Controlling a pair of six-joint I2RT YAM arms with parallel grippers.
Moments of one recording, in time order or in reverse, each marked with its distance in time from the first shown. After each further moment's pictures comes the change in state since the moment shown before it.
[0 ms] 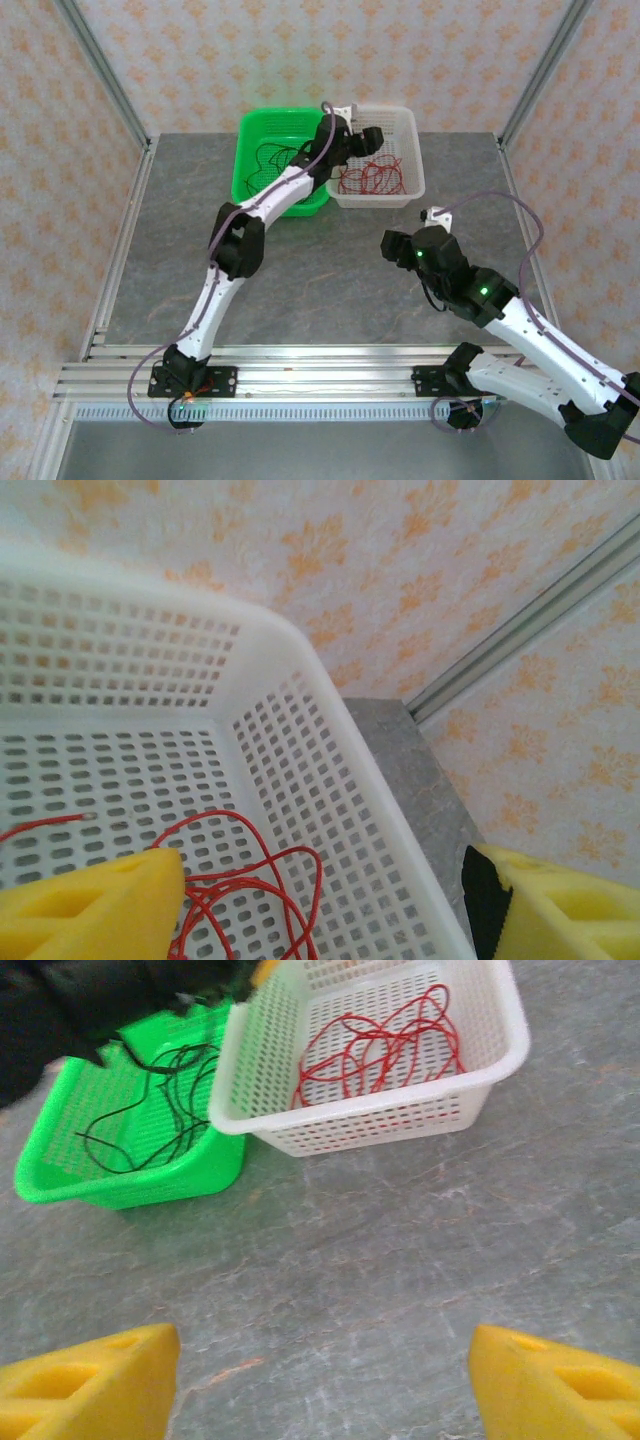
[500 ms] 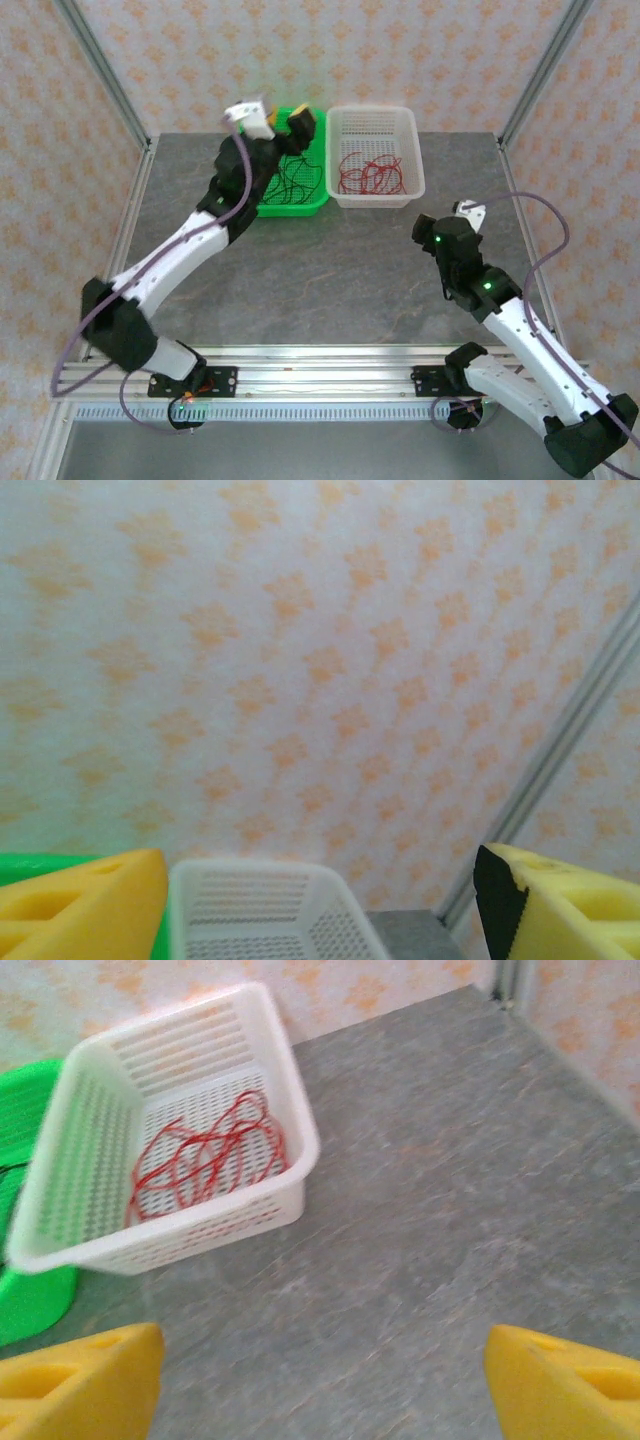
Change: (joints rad) left arm 0.008 -1.033 -1.003 0.384 -0.368 0.233; right arm -0.278 -0.016 -0.106 0.147 0.119 -0.124
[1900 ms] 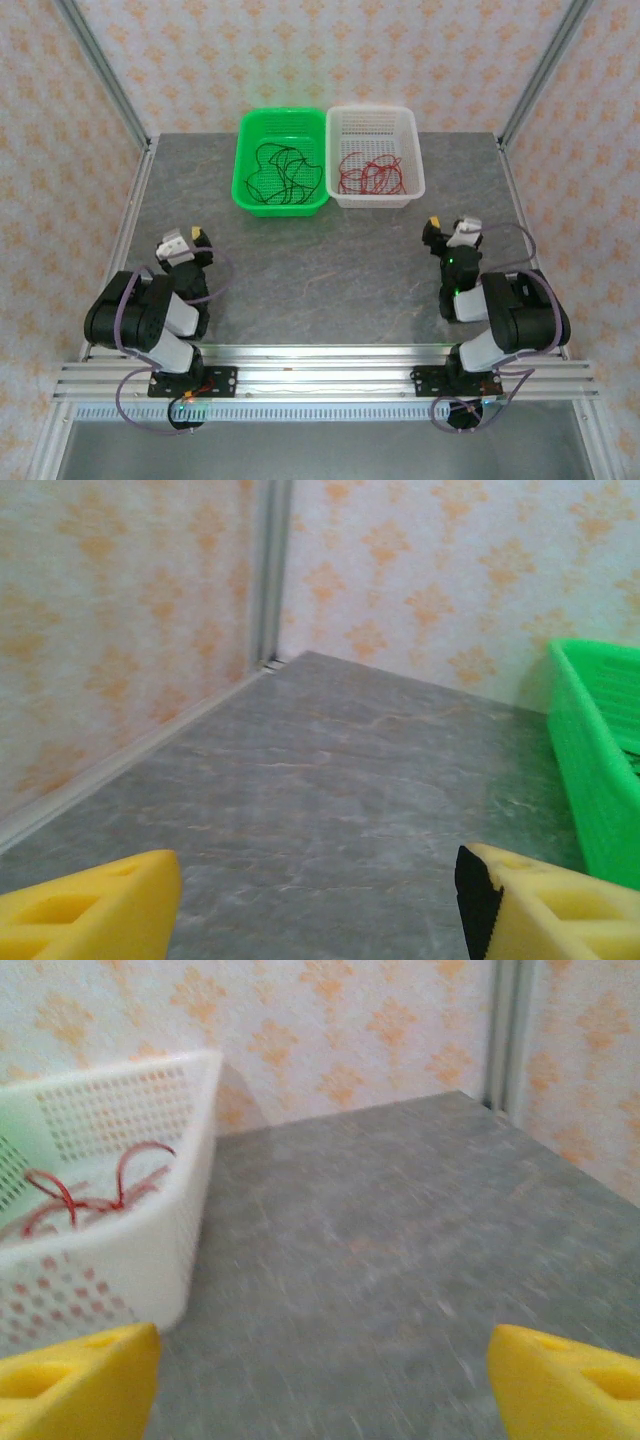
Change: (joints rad) left arm 0.477 0.124 -1.141 1.048 -0.197 0.205; right arm -0.423 0.710 -0.542 1.706 -0.364 -0.384
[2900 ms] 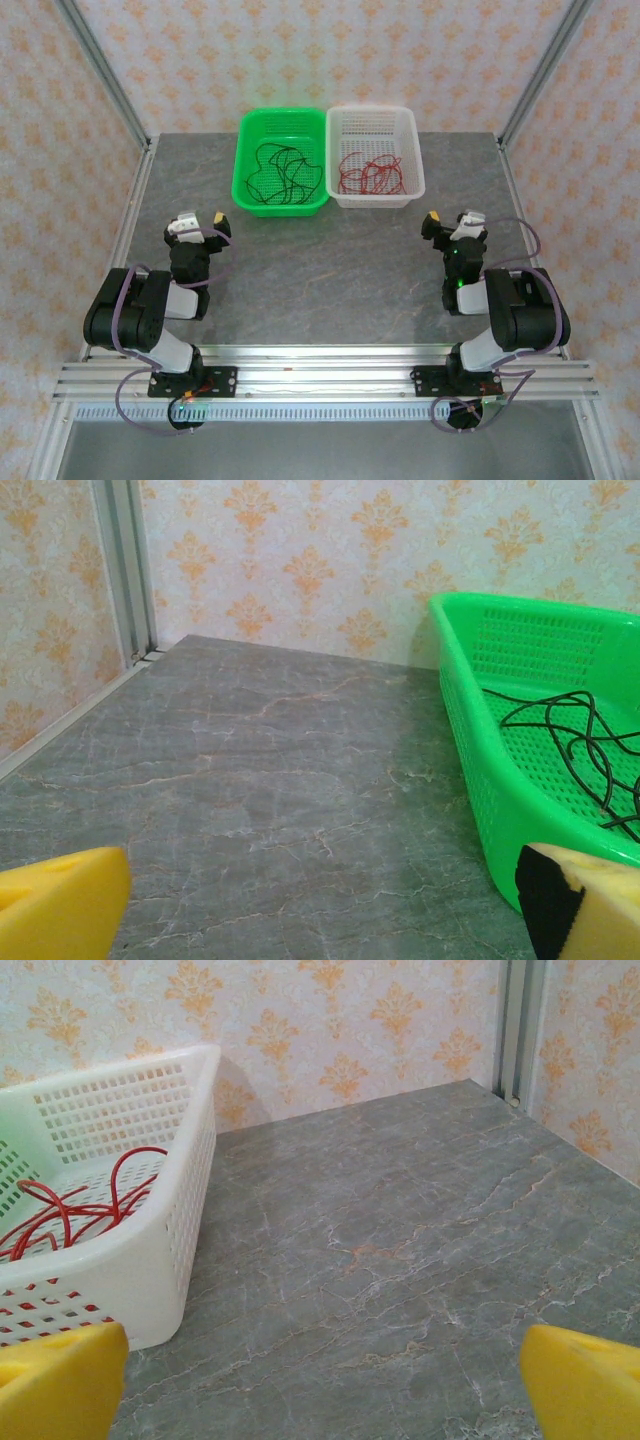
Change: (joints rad) left arm 0.029 -0.010 0.122 -0.179 0.245 0.038; right arm -0.030 0.001 0.026 -0.069 -0.050 0.019
